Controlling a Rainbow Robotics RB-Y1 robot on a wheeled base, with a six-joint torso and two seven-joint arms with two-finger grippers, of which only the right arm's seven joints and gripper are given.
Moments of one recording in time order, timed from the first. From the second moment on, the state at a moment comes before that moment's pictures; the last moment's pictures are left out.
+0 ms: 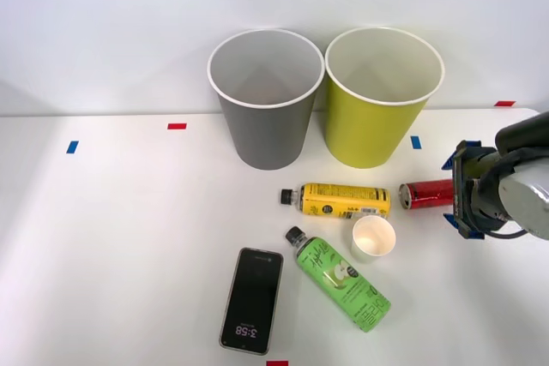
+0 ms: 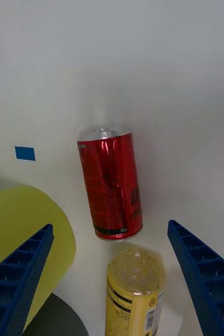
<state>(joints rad) -0.24 -0.65 0.14 -2.10 -0.44 1.54 -0.52</state>
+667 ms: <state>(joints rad) -0.42 -0.66 0.27 -1.81 -0.44 1.50 -0.52</state>
